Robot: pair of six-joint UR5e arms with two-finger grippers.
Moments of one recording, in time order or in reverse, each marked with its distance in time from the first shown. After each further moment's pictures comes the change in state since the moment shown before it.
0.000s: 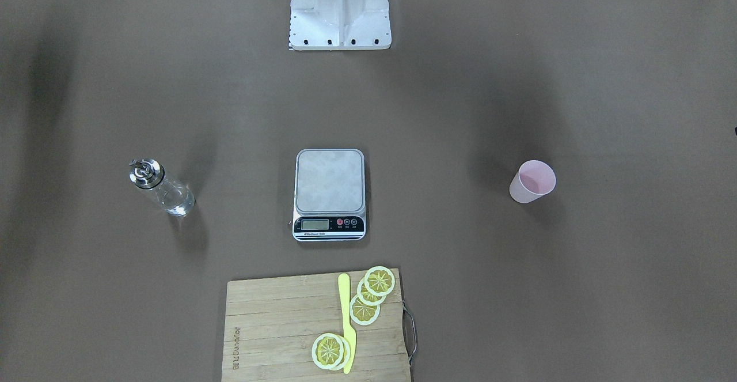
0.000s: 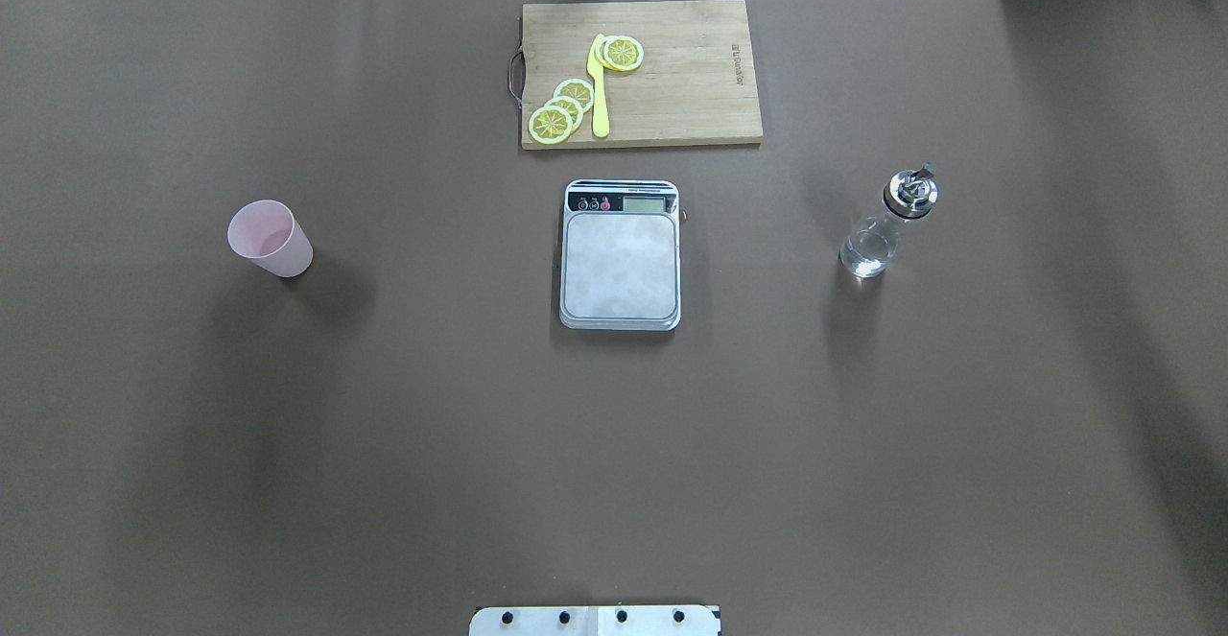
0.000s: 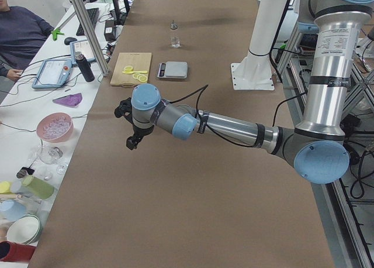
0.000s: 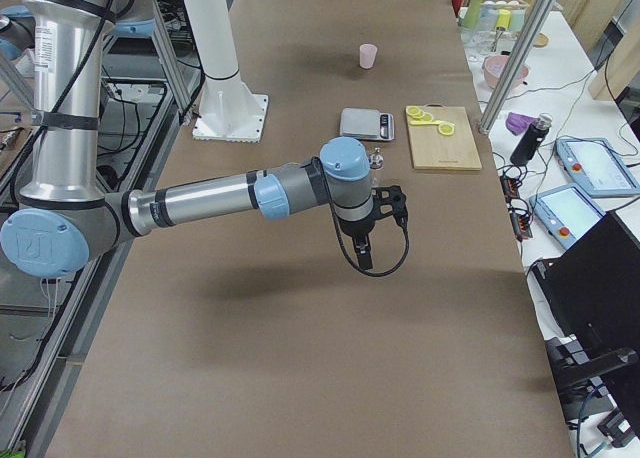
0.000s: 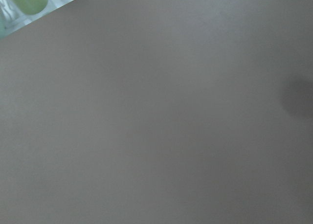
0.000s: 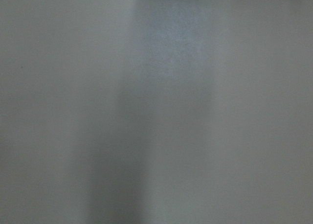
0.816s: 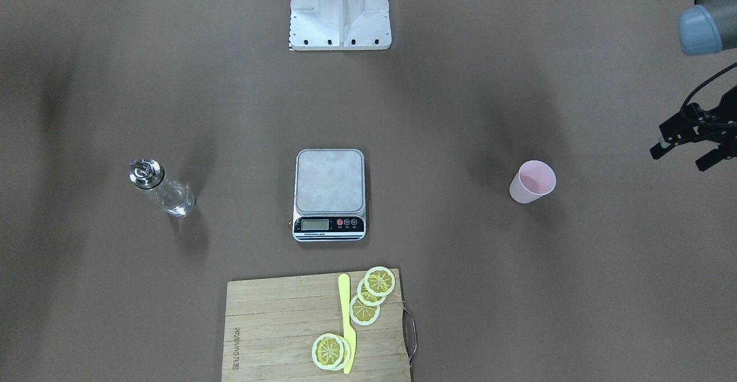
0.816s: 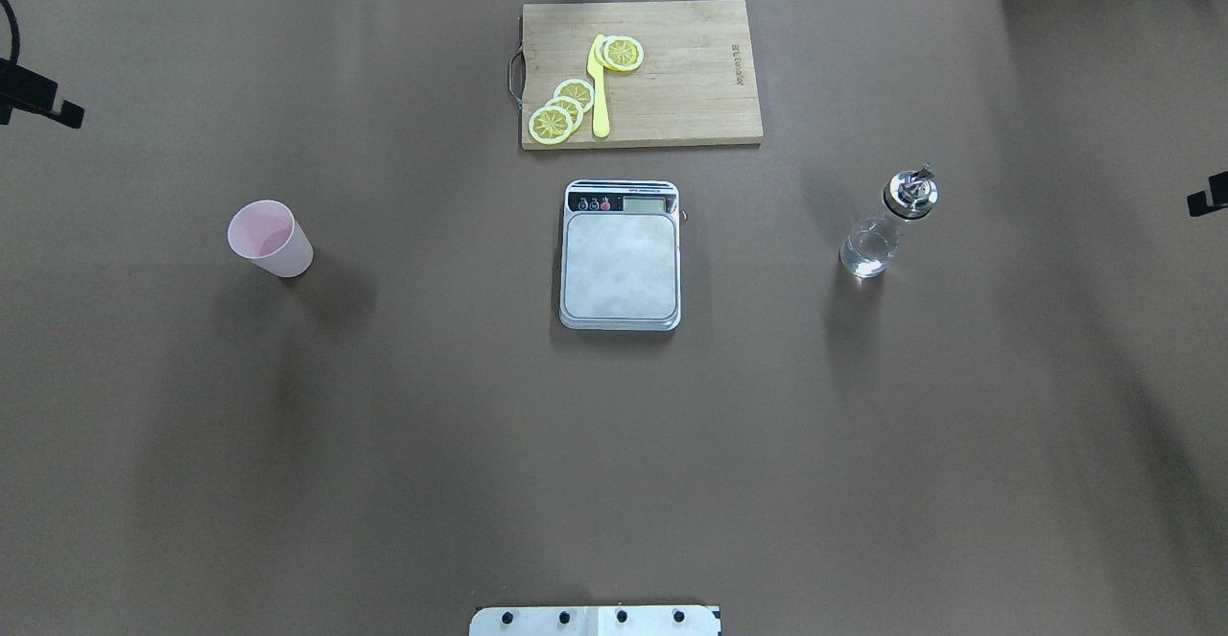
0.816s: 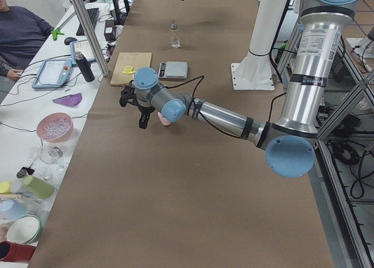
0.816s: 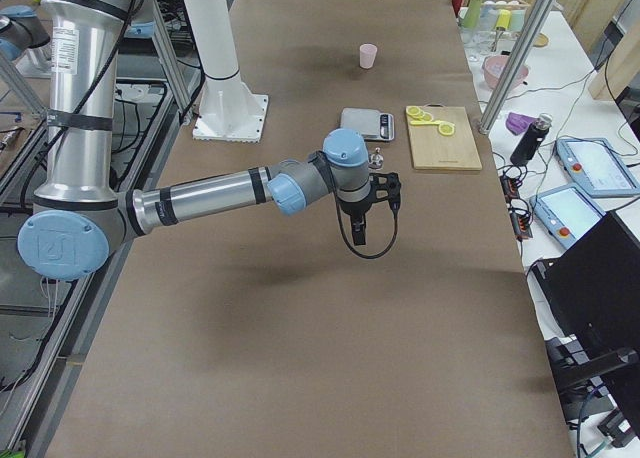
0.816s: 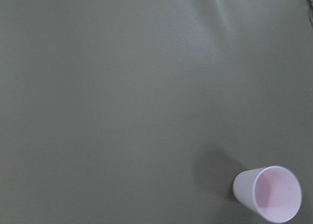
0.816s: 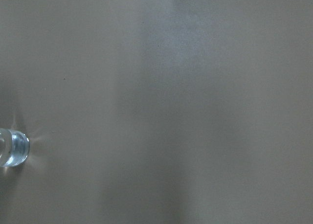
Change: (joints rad) left arm 0.210 -0.100 -0.011 -0.078 0.033 -0.648; right arm -0.167 -0.009 0.010 0.168 0.000 0.353
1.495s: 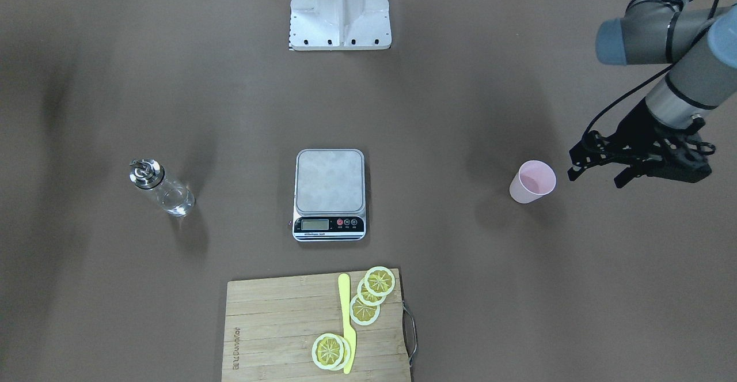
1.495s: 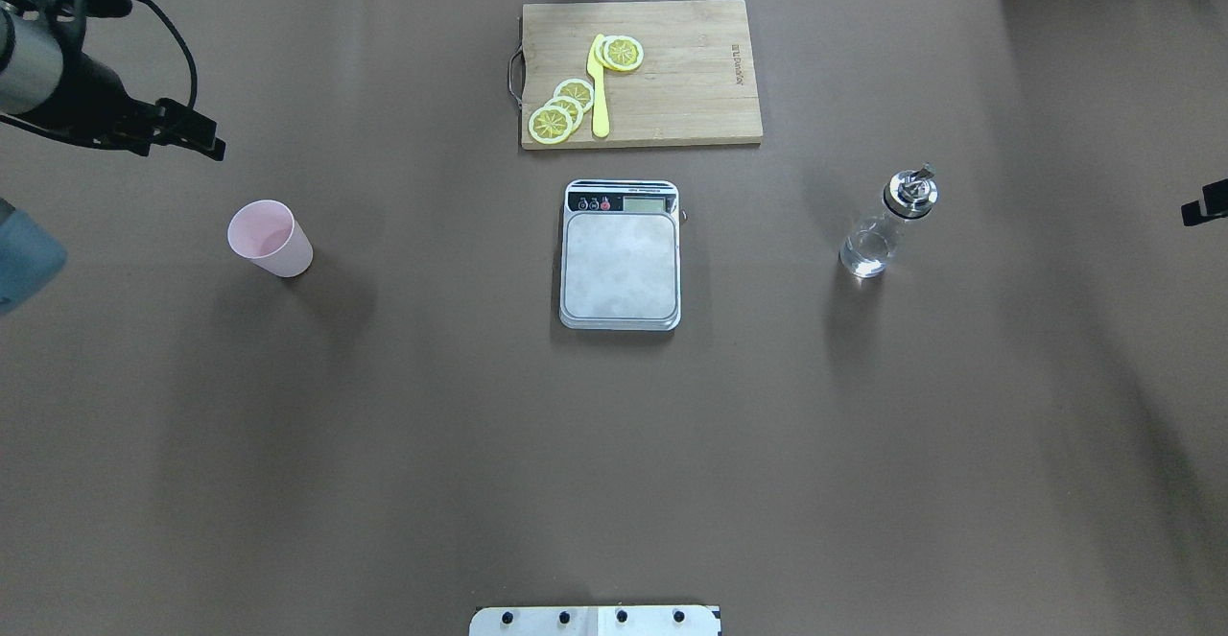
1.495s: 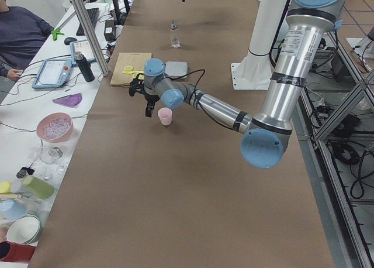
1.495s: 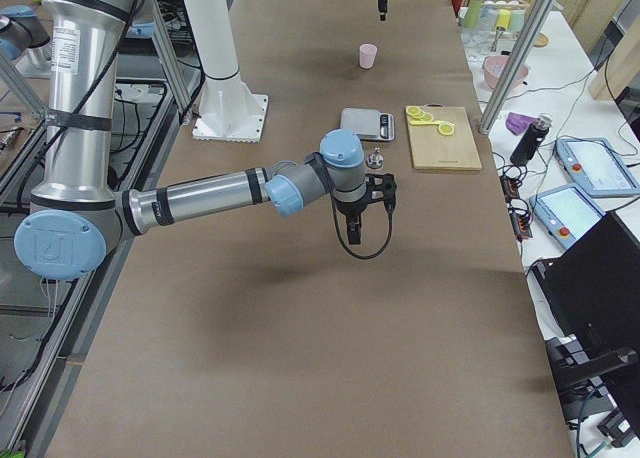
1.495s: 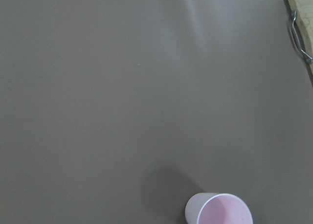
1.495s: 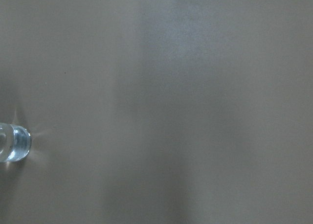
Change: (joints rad) left arm 0.233 -0.070 0.007 -0.020 0.247 -0.206; right arm -0.010 -0.012 0.006 0.006 0.002 0.015
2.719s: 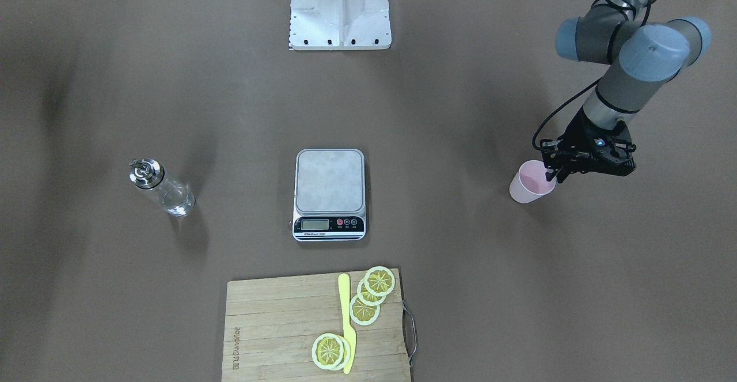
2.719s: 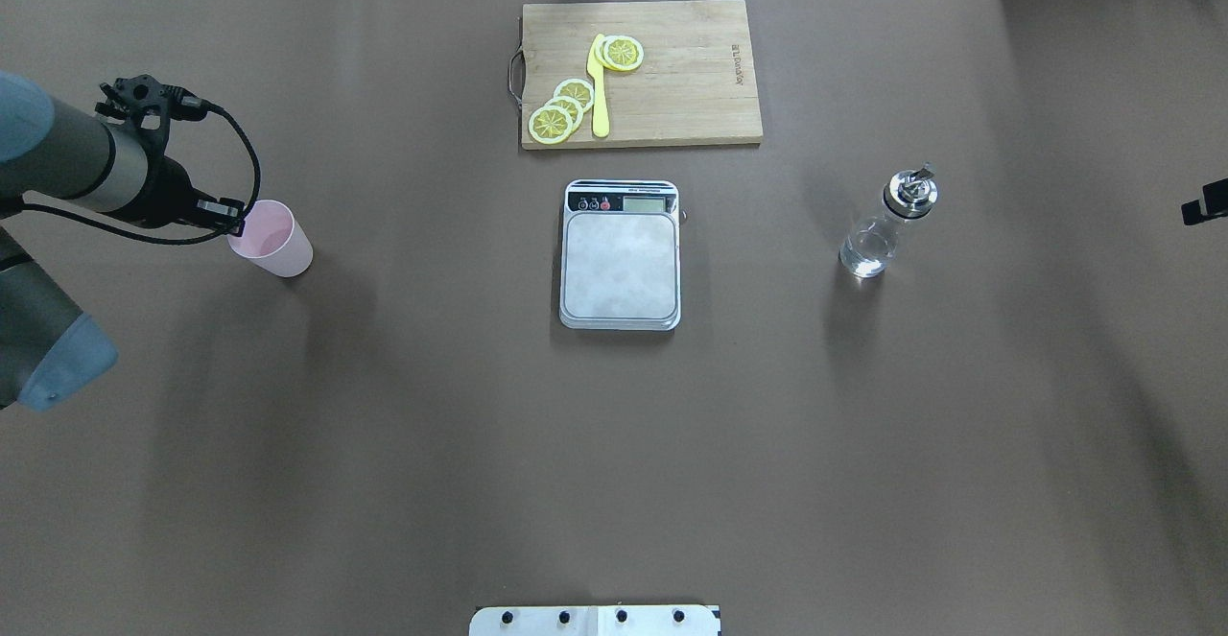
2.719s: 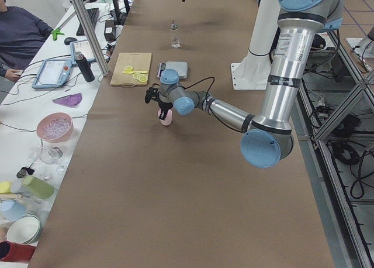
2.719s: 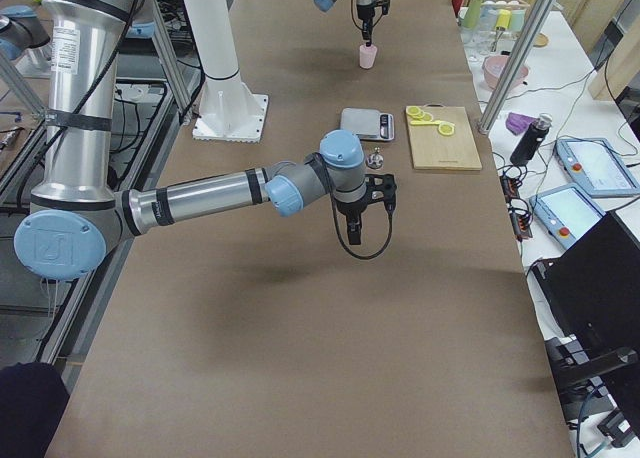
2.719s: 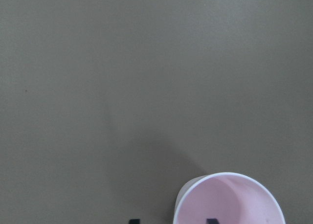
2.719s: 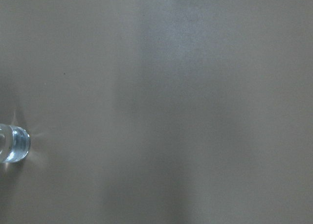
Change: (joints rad) left arm 0.143 0.060 0.003 -0.061 0.125 -0.024; right arm 0.000 0.000 -0.001 0.005 -0.004 0.000
